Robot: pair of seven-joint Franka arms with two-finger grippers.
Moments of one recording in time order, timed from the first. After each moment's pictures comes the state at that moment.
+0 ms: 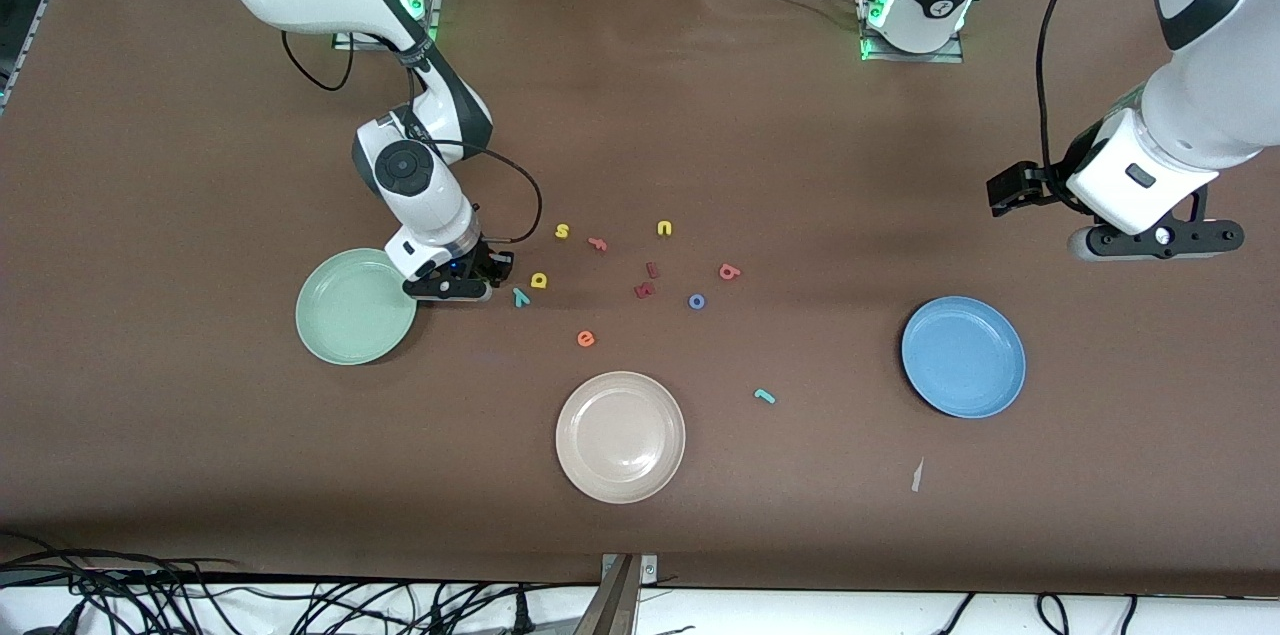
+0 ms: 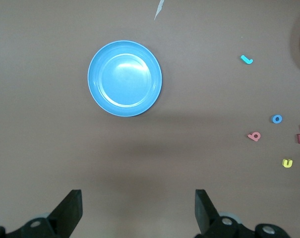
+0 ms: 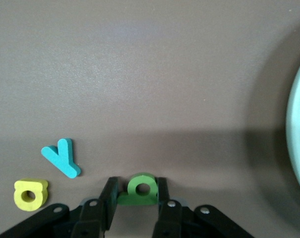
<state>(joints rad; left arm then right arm) -0.20 0.20 0.05 -1.42 0.01 1.49 -0.20 0.31 0.53 0.13 -2.08 -0.19 2.71 0.63</state>
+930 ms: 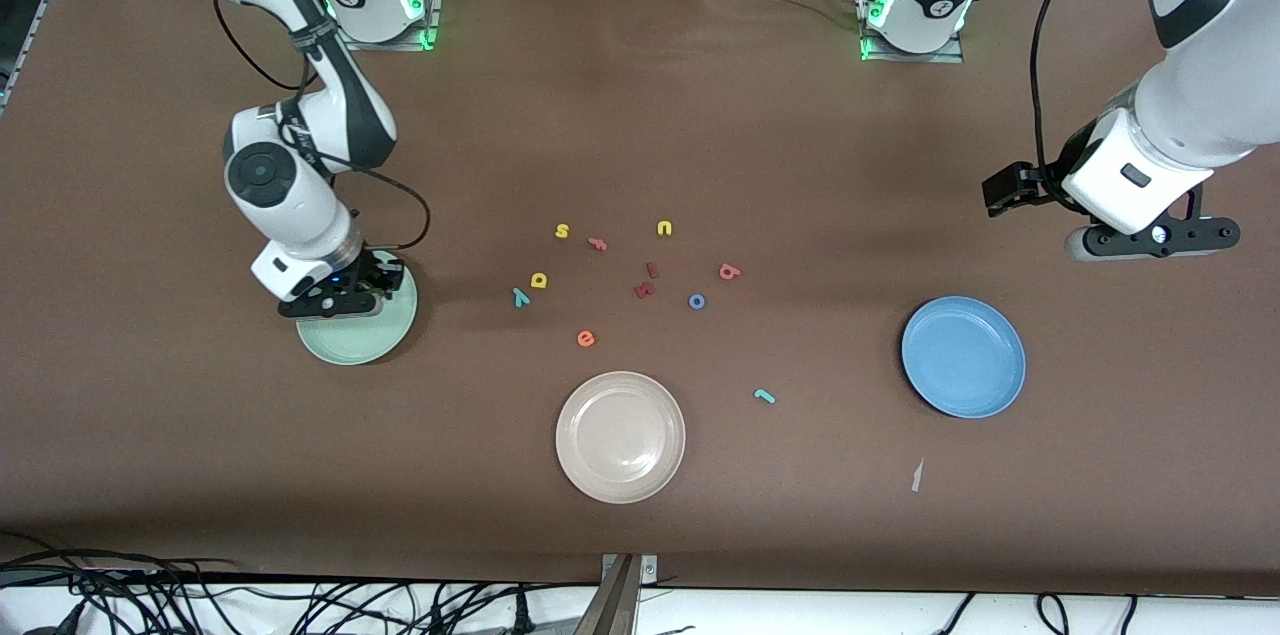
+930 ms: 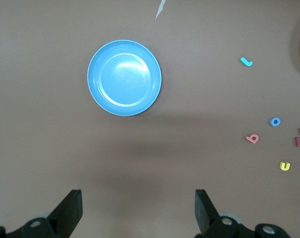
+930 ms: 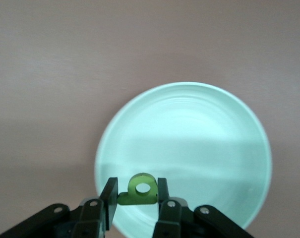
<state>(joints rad) -0.21 0.20 0.05 -1.42 0.01 1.49 -0.23 0.09 0.37 0.10 -2.07 -0.20 2.51 0.23</state>
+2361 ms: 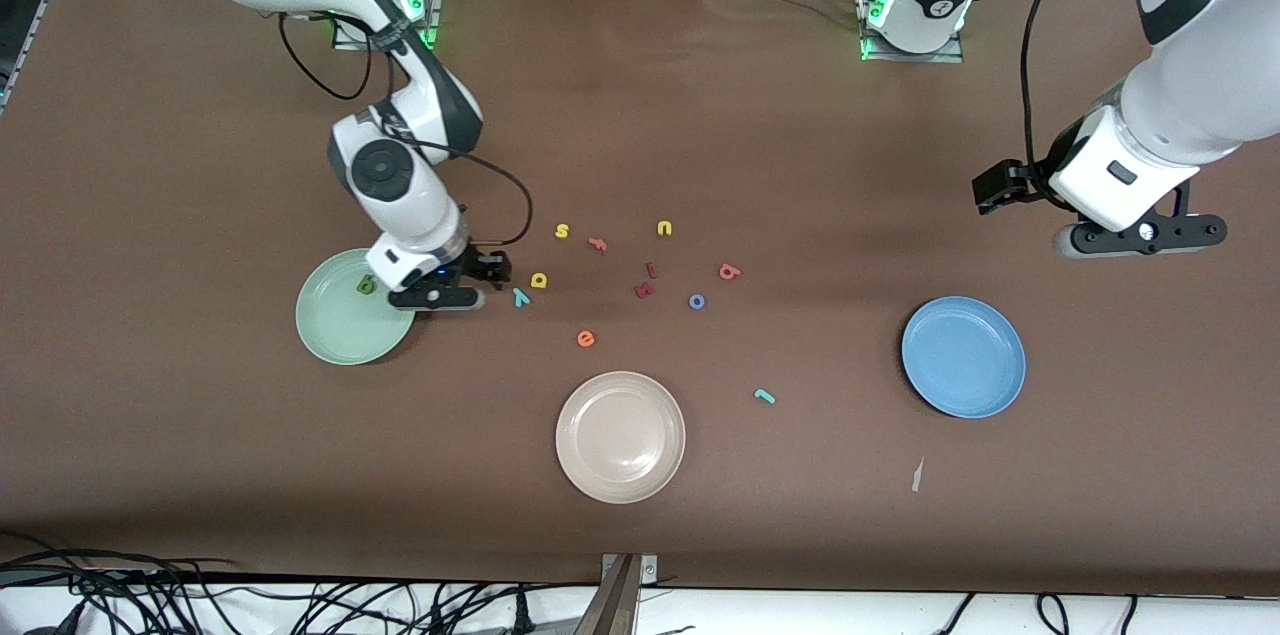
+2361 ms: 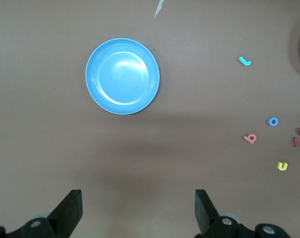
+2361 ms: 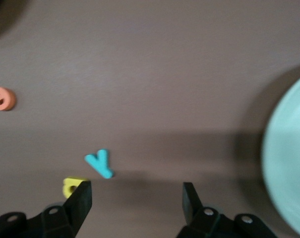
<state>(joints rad) -0.21 0.20 0.04 -1.42 0.01 1.49 -0.25 0.23 0.51 0.24 -1.95 -0.20 2.51 0.59</state>
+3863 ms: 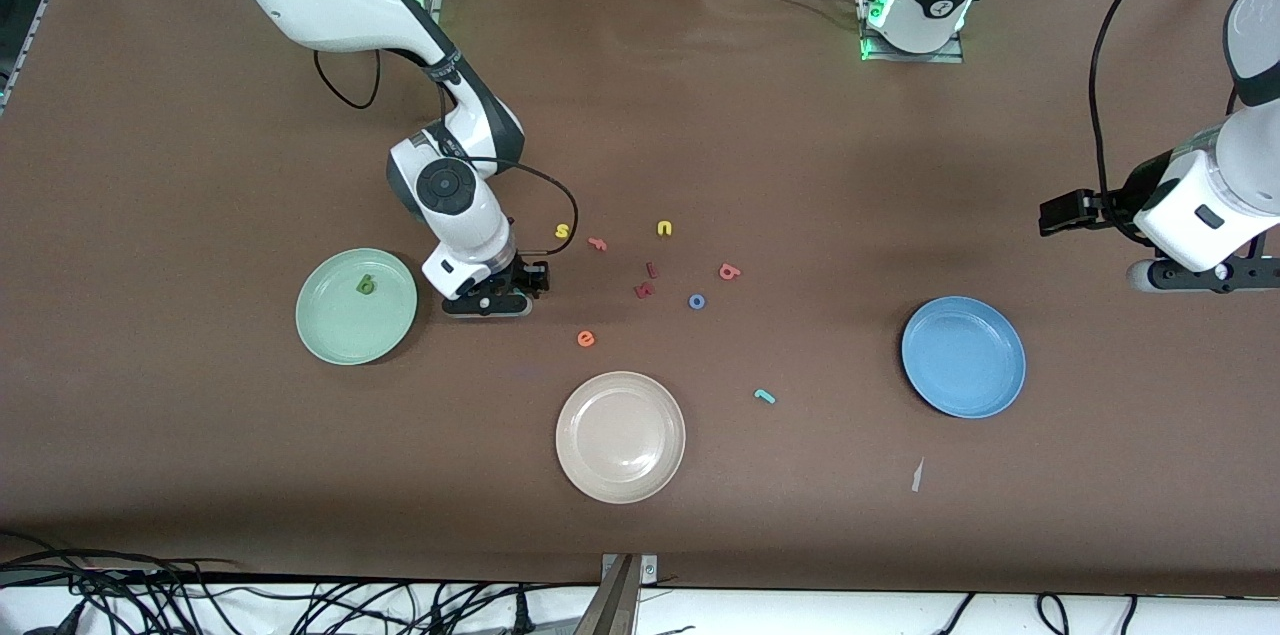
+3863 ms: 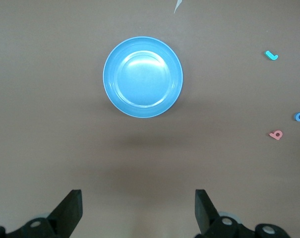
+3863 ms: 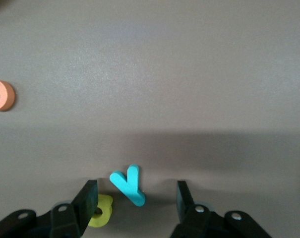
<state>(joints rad) -0.08 0.25 0.05 -1.41 -0.01 1.49 -0.06 0.36 0.63 0.15 -1.89 -0.21 2.62 0.63</state>
